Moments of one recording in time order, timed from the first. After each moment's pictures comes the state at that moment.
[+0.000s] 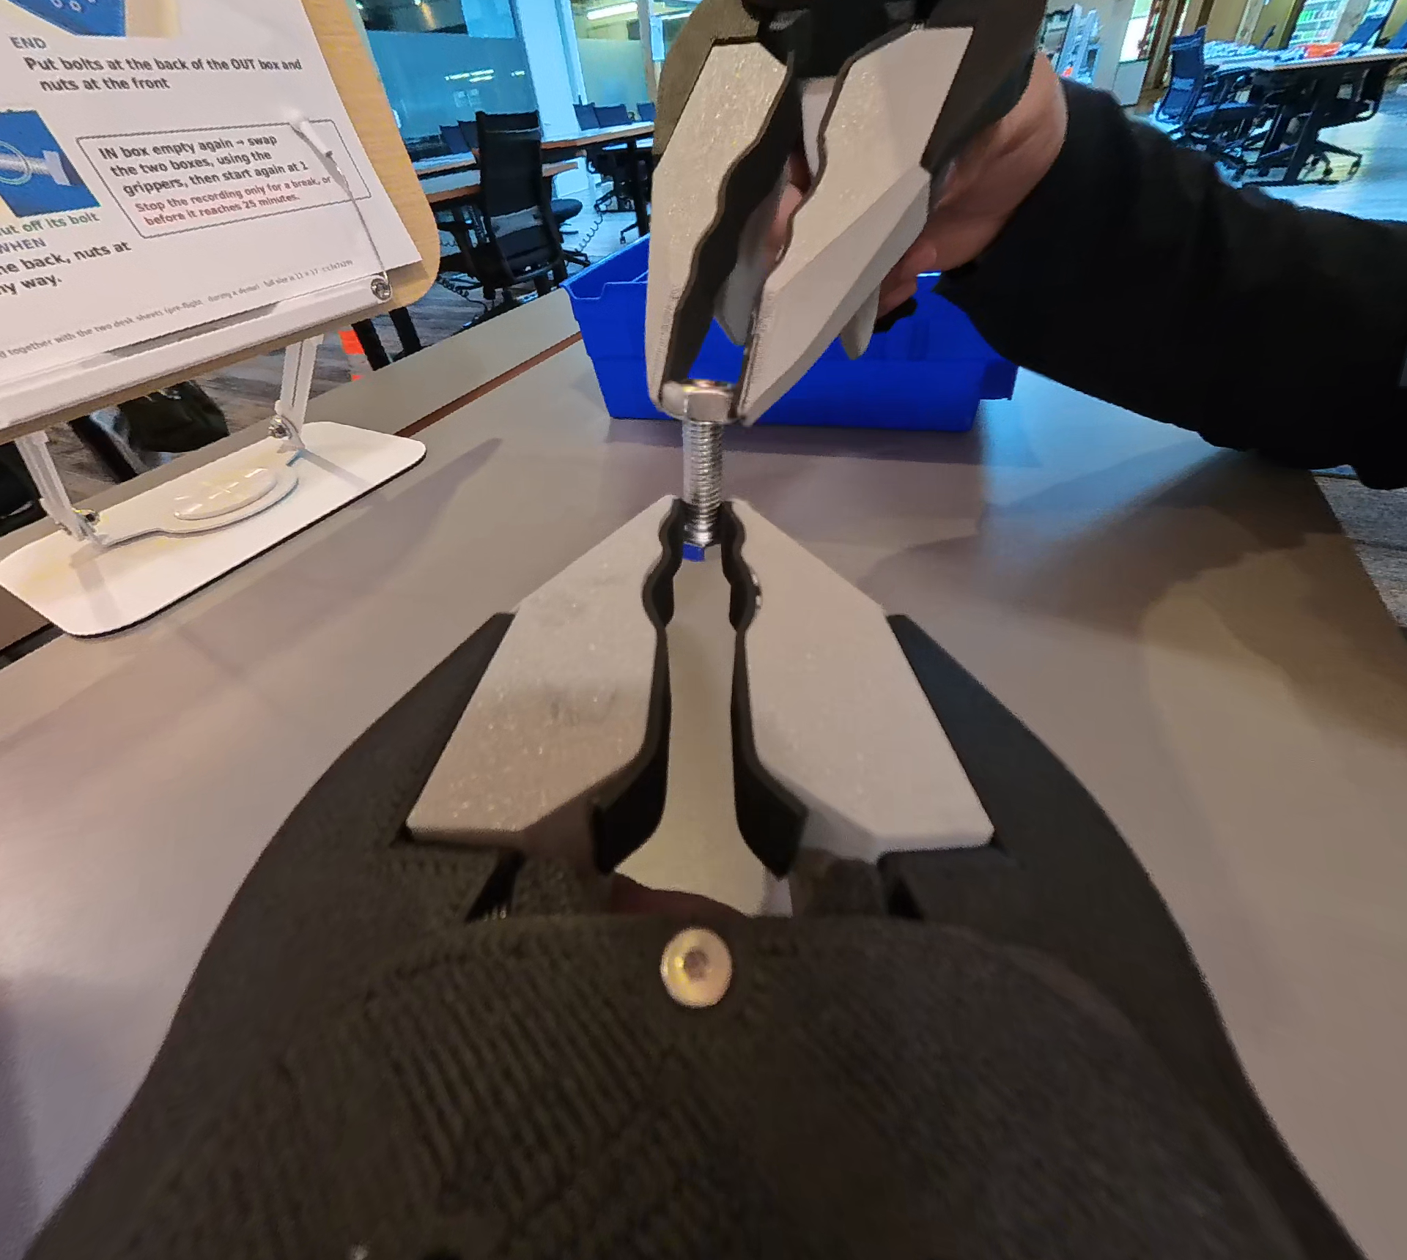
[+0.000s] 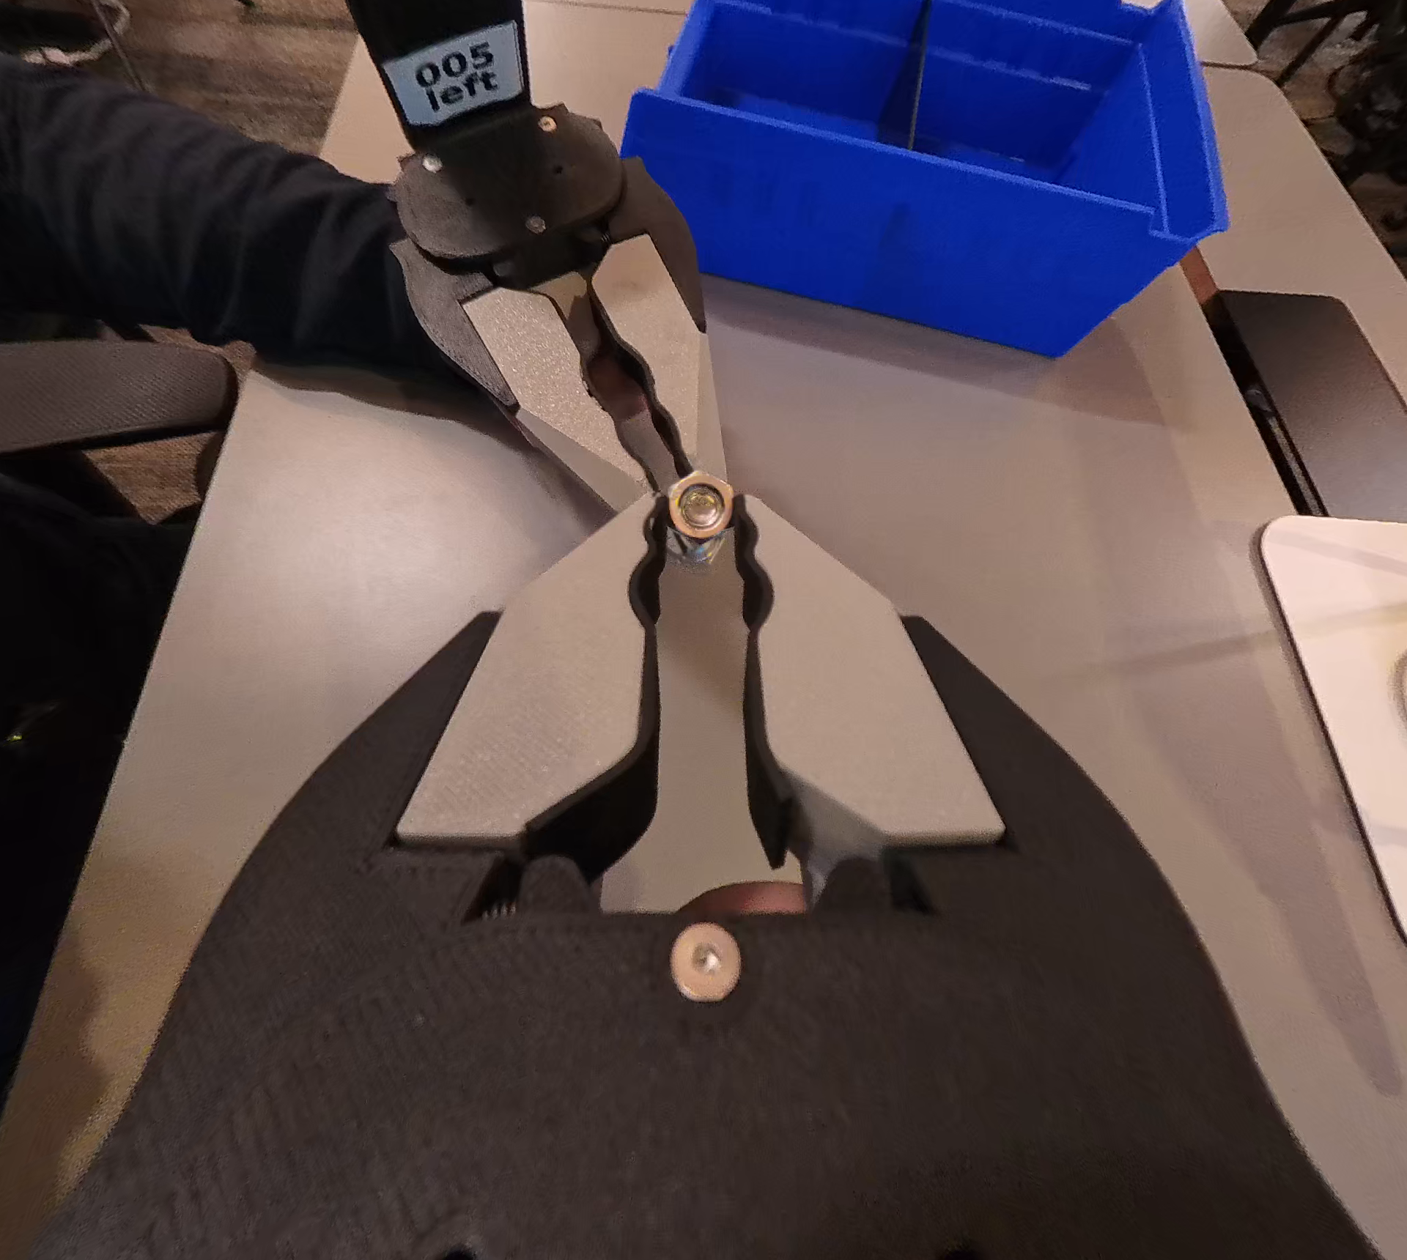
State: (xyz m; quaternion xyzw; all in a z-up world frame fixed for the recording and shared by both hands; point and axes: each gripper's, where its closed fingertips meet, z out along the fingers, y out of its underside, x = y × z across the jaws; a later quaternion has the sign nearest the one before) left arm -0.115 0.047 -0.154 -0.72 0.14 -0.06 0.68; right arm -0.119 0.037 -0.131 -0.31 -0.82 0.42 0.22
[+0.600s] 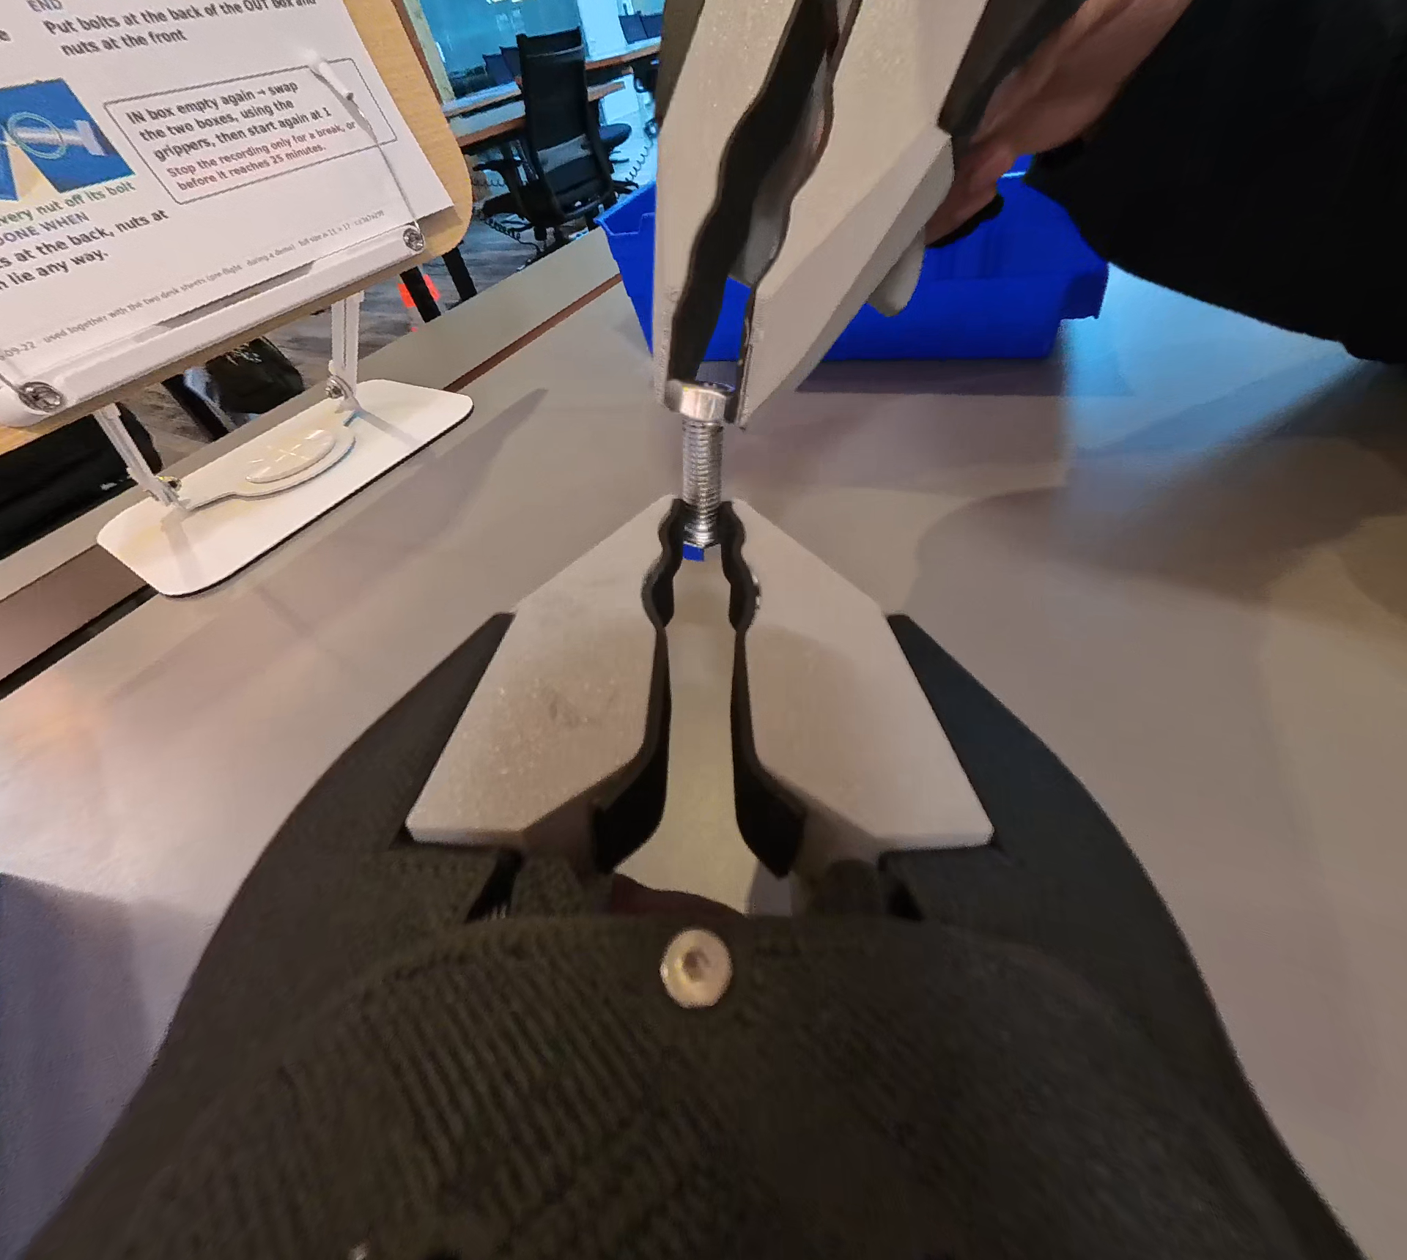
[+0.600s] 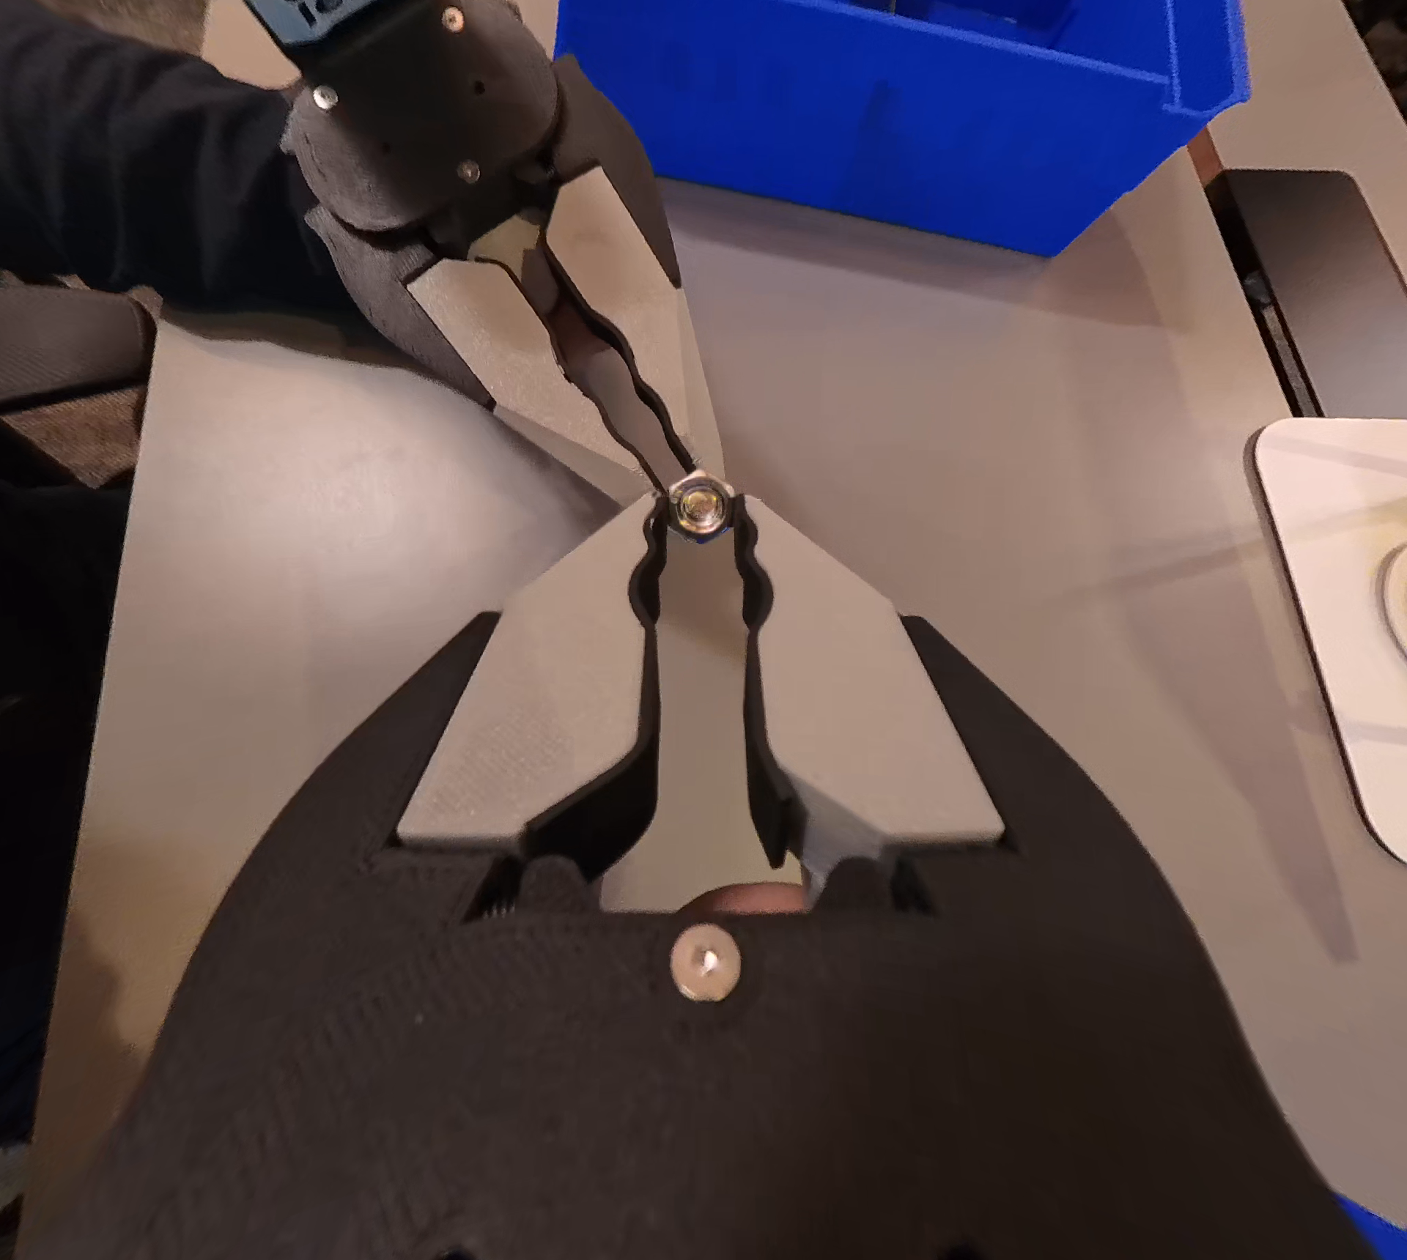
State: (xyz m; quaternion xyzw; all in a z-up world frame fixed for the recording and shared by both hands) left arm -0.122 0.052 -0.169 -0.75 0.14 0.00 0.65; right arm -0.122 0.044 -0.148 -0.35 -0.84 0.36 0.21
